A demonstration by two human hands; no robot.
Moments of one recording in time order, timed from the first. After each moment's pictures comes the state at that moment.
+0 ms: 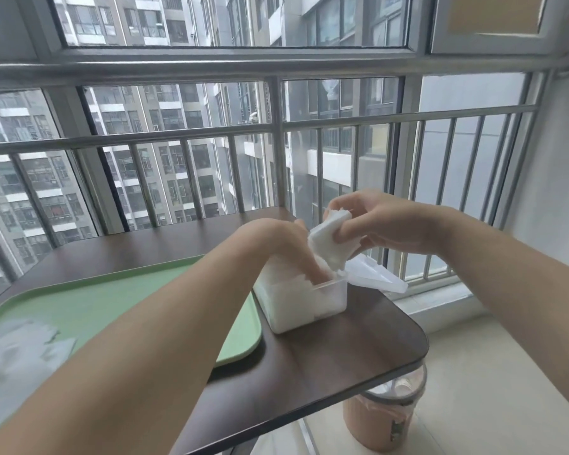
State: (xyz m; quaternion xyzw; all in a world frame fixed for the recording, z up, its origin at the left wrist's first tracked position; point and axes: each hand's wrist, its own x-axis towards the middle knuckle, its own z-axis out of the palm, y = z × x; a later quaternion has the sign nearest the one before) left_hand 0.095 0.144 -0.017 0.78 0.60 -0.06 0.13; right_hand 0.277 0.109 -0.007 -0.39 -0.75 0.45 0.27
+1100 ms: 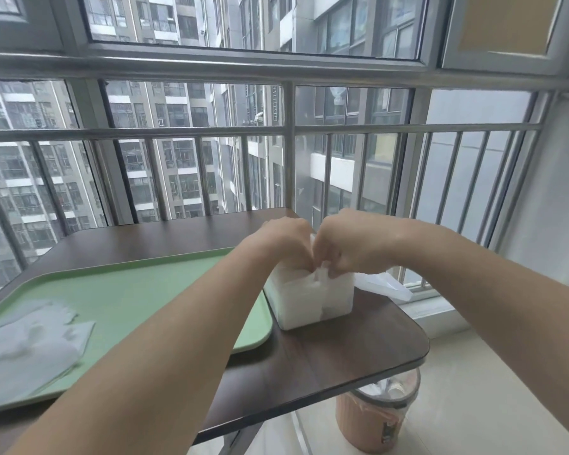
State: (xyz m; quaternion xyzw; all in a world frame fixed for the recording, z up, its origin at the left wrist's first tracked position) left_hand 0.080 0.163 -0.037 0.81 0.58 0.02 0.01; right_hand 0.219 0.083 0.005 -0.47 -0.88 -0.01 -0.02
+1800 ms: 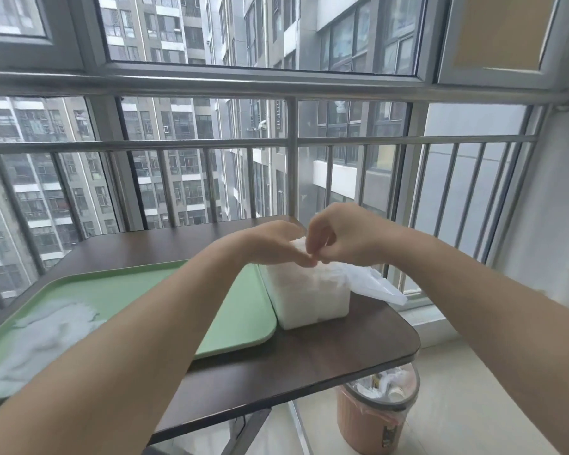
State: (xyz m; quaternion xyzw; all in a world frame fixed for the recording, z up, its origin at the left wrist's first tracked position) left_hand 0.040 0.122 -0.013 0.83 0.50 0.12 0.20; right_hand 0.220 0.072 0.013 -0.46 -0.86 0.09 0.19
